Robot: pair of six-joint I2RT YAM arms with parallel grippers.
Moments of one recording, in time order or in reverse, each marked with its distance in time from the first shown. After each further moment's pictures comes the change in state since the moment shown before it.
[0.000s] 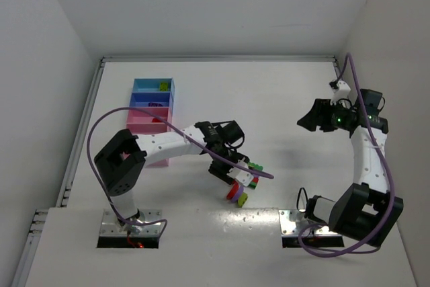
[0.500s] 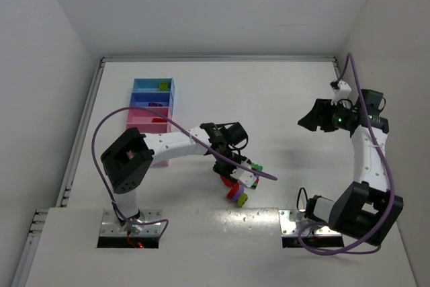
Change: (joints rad) left arm -0.014 0.057 0.020 0.033 -0.012 0.005; right arm -0.011 0.004 0.000 0.000 -0.001 0.000
